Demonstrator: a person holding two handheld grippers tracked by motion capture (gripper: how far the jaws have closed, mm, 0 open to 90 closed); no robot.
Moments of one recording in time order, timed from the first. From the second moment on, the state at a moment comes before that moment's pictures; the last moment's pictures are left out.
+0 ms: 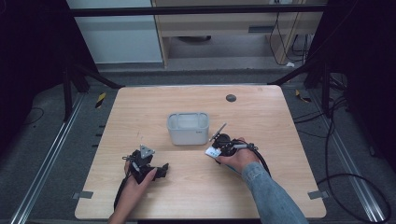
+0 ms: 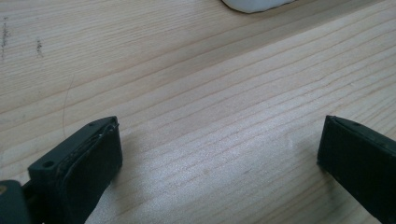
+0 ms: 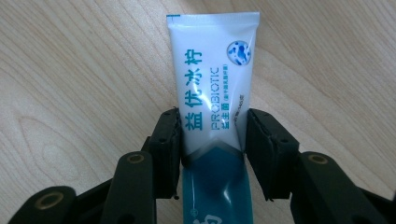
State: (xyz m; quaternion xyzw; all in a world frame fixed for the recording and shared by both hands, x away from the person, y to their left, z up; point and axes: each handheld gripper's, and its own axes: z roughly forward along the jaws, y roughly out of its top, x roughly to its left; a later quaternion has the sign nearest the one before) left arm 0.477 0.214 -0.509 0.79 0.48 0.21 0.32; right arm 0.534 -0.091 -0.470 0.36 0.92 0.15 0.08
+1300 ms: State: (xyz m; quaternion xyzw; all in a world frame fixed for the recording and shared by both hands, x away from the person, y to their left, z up) left arm 0.477 0.214 -0.509 0.79 0.48 0.21 0.32; right arm 0.527 -0.120 -0.441 0.39 0.90 0.20 0.10
